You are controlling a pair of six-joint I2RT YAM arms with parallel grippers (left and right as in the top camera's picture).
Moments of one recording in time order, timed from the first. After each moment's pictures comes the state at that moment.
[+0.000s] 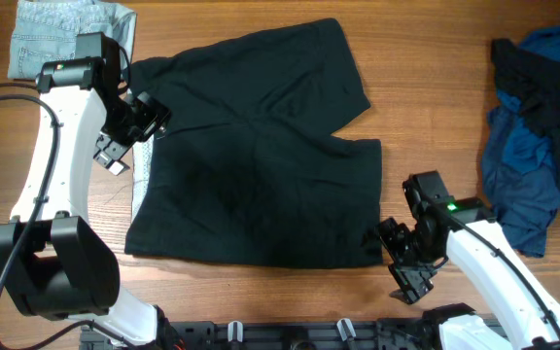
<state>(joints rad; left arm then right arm) 0.08 1.77 1.54 -1.25 0.05 -0.81 0.19 1.22 0.58 -1.04 -0.38 1.21</state>
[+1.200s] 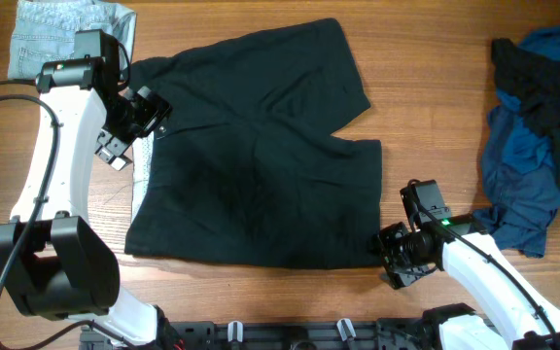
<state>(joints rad) 0.08 1.77 1.54 -1.20 0.07 -0.81 0.19 1.22 0.45 -0.74 -0.35 1.29</state>
